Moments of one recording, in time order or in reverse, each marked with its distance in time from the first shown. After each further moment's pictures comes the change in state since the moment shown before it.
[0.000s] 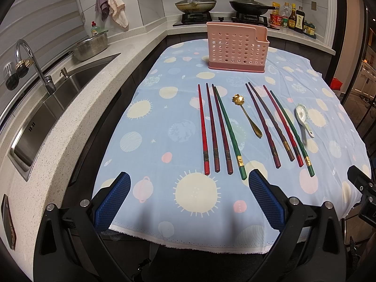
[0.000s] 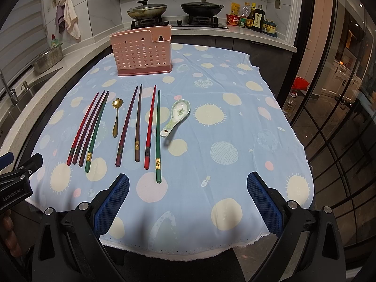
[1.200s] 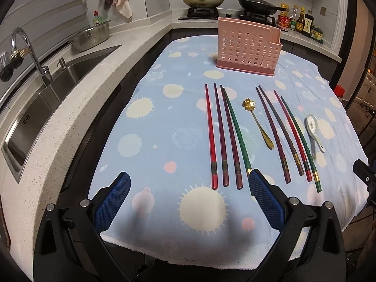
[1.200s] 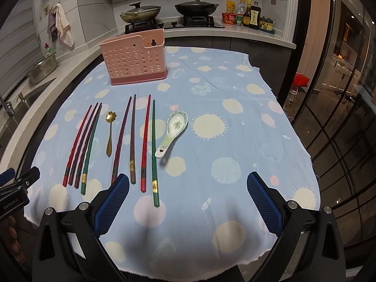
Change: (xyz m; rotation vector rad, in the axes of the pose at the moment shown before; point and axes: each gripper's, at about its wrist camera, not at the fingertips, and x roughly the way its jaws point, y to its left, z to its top) left arm 0.033 0.020 0.021 -0.059 0.045 -0.017; right arm 0.032 -0.005 0.035 0.062 0.005 0.016
